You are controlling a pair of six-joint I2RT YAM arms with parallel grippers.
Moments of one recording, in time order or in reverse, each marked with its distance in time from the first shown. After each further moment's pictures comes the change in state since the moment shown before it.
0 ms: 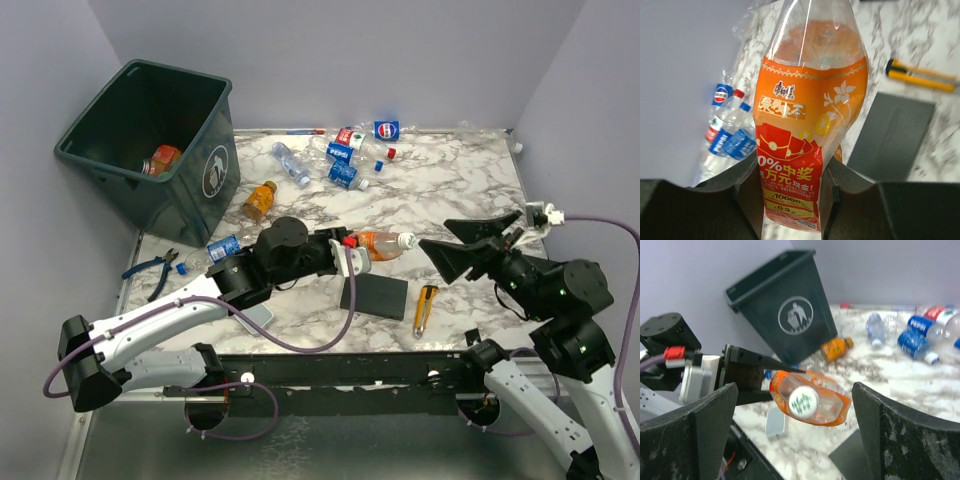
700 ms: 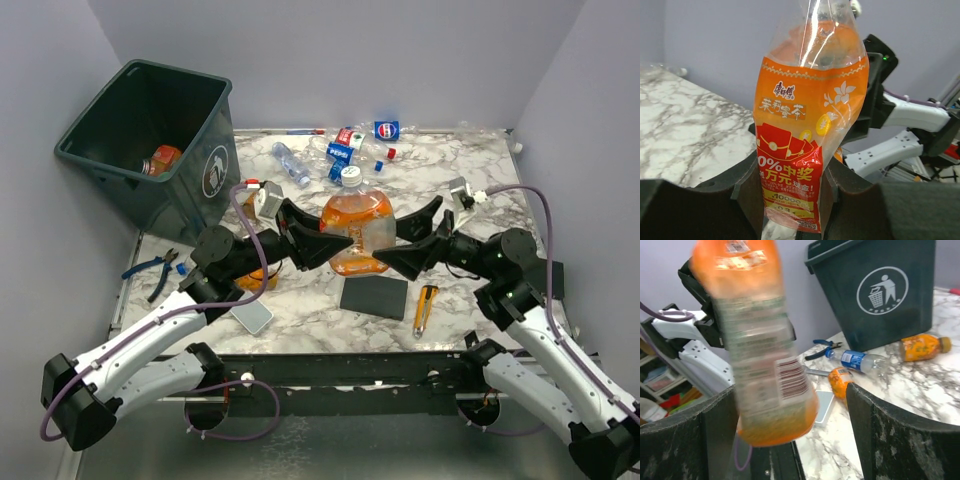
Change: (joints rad) left arm 0.250 -0.212 -0.237 0.636 0.342 -1.245; right arm 0.000 0.196 -0.285 0.661 -0.428 0.106
